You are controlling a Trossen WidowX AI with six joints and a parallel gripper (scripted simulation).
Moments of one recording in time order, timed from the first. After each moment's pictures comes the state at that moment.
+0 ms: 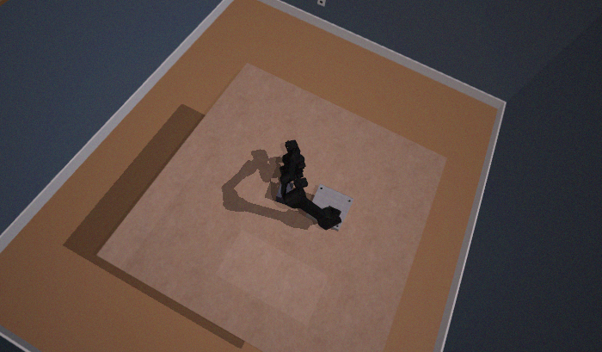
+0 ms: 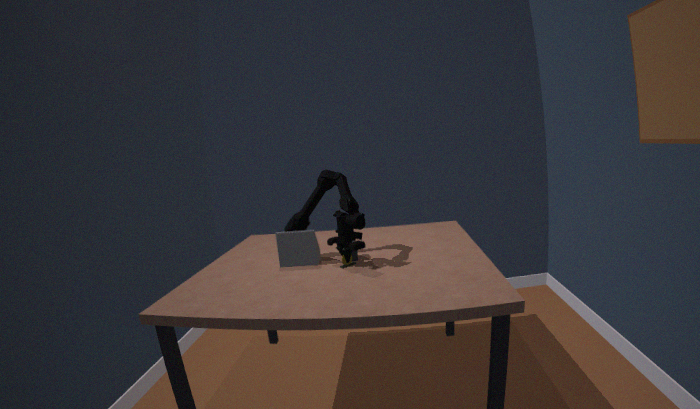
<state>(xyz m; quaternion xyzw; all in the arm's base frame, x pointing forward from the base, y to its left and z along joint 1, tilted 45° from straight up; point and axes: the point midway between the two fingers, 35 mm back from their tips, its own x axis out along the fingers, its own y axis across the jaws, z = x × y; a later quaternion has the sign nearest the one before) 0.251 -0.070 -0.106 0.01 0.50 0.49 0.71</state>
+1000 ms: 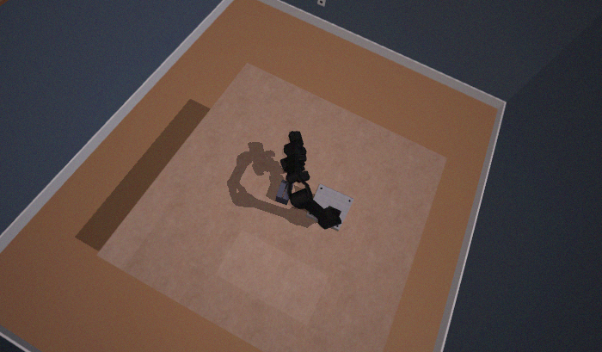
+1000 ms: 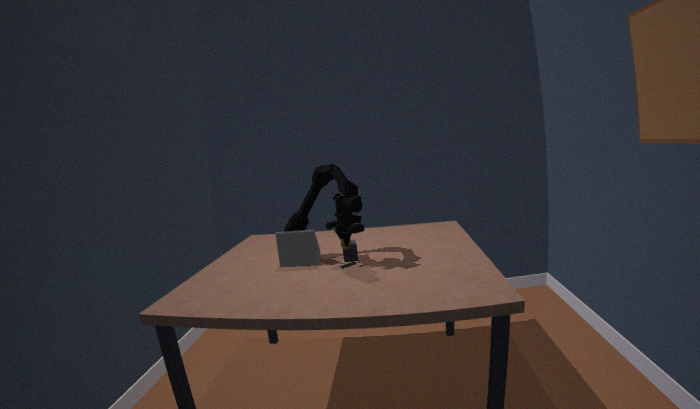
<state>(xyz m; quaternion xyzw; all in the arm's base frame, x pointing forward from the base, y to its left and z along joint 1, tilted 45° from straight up) 0.252 -0.123 -0.056 0.01 0.50 0.49 0.71</state>
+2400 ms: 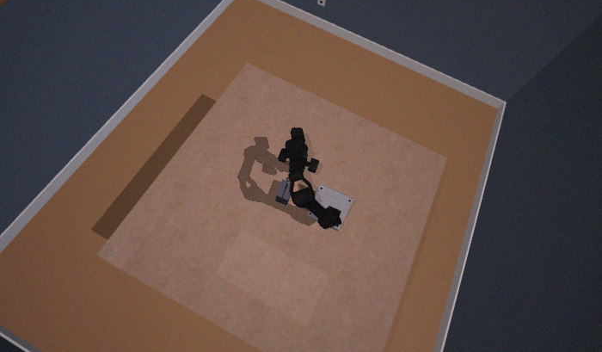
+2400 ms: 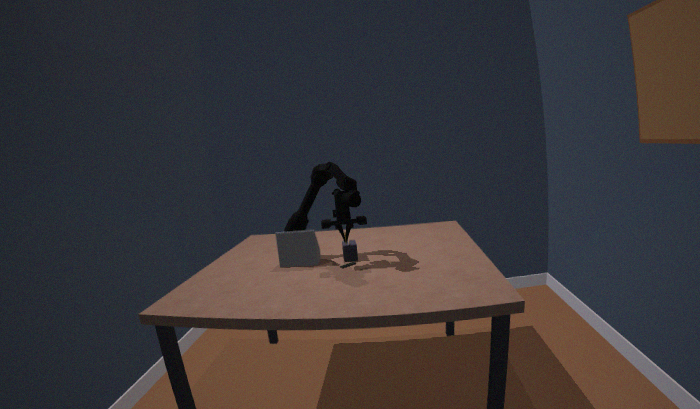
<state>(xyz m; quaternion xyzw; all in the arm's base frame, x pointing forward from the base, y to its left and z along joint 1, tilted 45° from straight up) 0.251 -0.143 -0.046 -0.31 0.24 0.66 0.64</state>
